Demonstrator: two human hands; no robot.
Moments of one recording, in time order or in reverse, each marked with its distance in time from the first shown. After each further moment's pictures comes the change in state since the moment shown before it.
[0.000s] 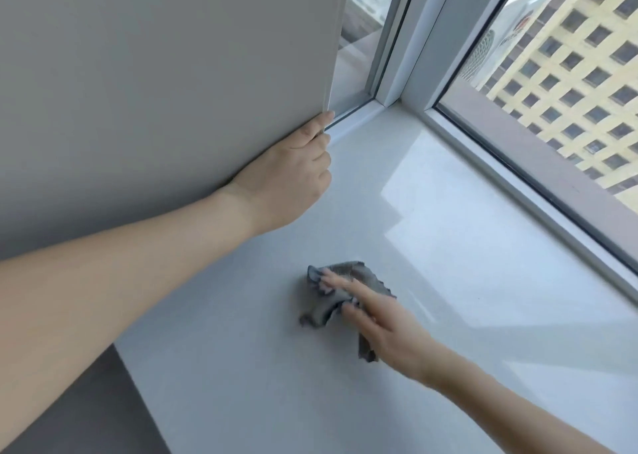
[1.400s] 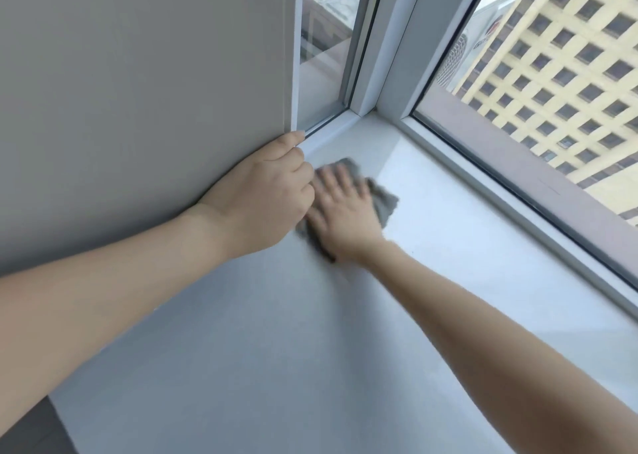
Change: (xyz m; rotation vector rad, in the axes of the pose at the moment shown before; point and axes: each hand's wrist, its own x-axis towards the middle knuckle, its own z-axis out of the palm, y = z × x) left_hand 0.019 -0.002 0.005 -0.275 0.264 -0.009; right_hand 0.163 0.044 -0.059 -0.946 0.372 0.010
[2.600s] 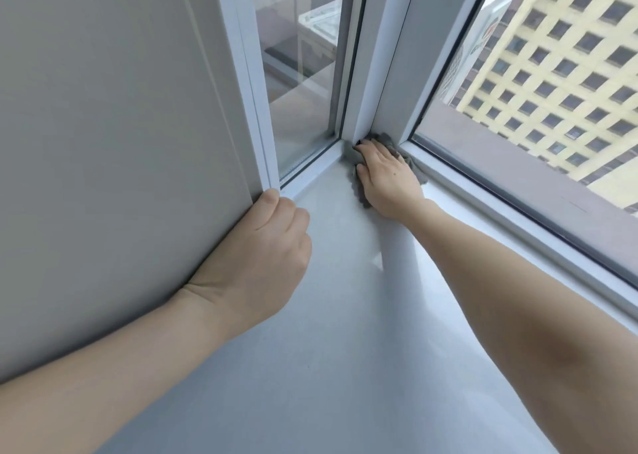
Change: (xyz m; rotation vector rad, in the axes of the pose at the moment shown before) left_hand 0.020 0.007 0.014 0.037 -0.050 -0.164; right_hand 0.090 0.111 -0.014 0.146 0.155 0.087
